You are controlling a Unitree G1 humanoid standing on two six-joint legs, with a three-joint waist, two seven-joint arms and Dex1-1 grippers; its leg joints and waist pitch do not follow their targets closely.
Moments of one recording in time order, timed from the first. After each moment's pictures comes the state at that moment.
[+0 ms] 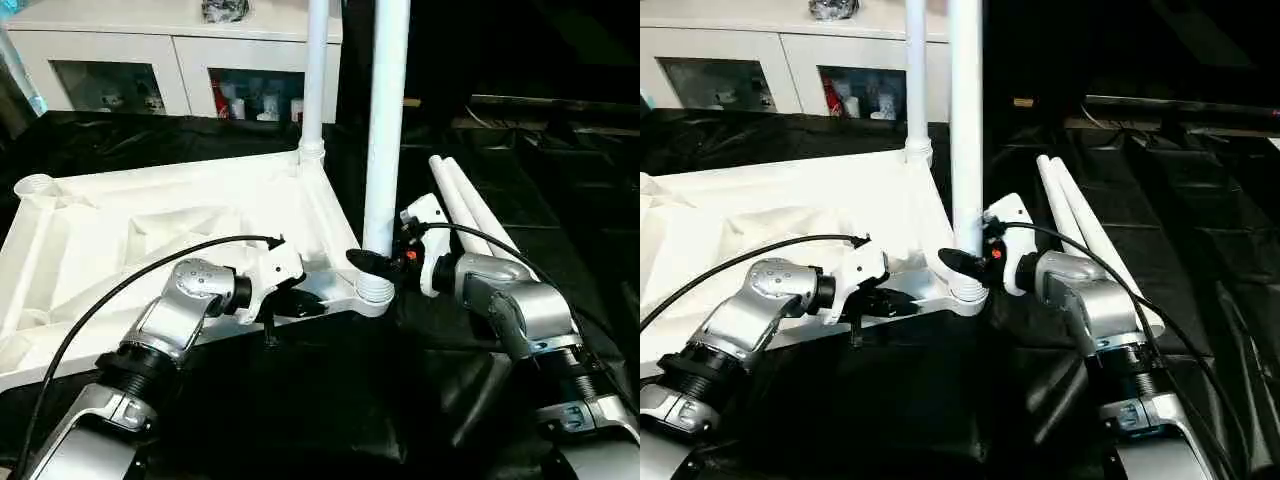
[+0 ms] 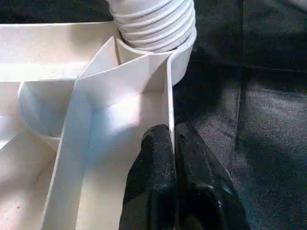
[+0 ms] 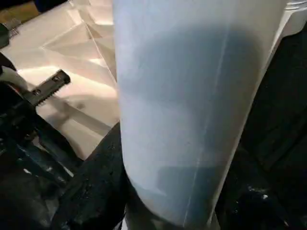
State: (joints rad) left arm -0.54 0.36 -0.29 0.47 0.02 0.17 -1.14; right arm -0.50 -0.30 0.09 0.30 0.32 0.55 0.77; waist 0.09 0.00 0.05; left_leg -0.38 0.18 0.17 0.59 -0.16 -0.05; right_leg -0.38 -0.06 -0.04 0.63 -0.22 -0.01
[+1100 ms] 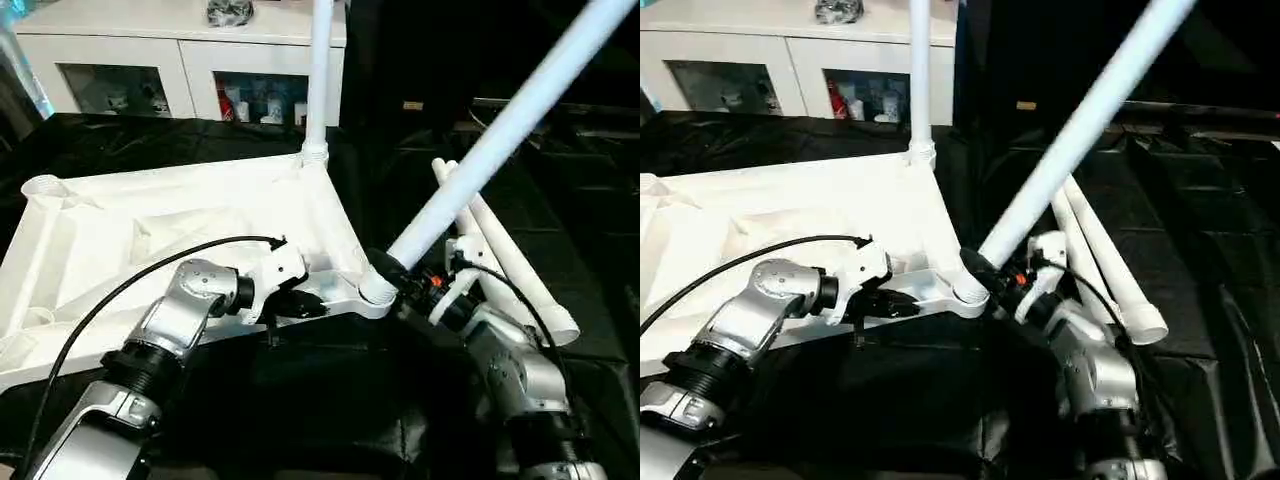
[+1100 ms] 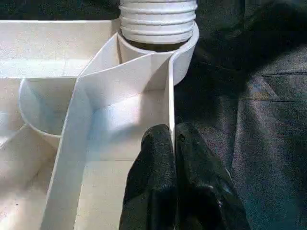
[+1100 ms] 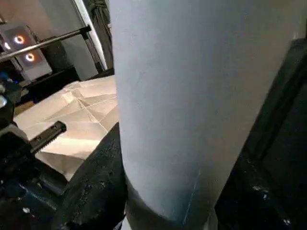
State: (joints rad) left arm -0.55 0.35 -0.30 0.51 0.02 0.17 -1.14; right arm -0.27 -0.15 -0.04 0.35 0.40 0.14 0.73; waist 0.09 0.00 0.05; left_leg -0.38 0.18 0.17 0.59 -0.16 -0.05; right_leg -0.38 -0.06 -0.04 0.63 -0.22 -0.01
